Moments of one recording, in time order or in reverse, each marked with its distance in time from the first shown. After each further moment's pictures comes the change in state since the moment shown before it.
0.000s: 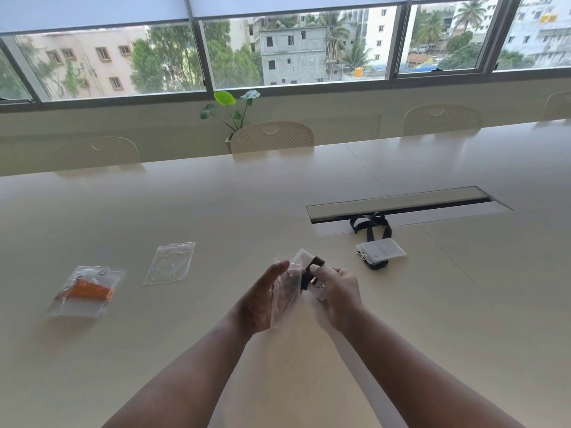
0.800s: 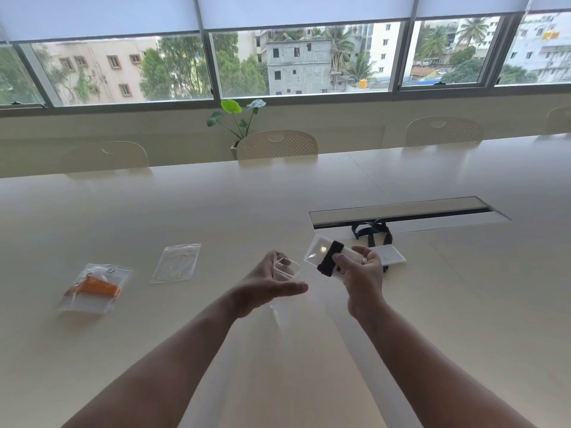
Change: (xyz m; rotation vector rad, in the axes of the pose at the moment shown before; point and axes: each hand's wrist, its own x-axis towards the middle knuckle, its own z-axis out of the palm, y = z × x) left_hand -0.020 0.035 -0.004 0.705 0.269 0.120; right_hand -0.007 -0.044 -0.011 0.008 0.100 -0.314
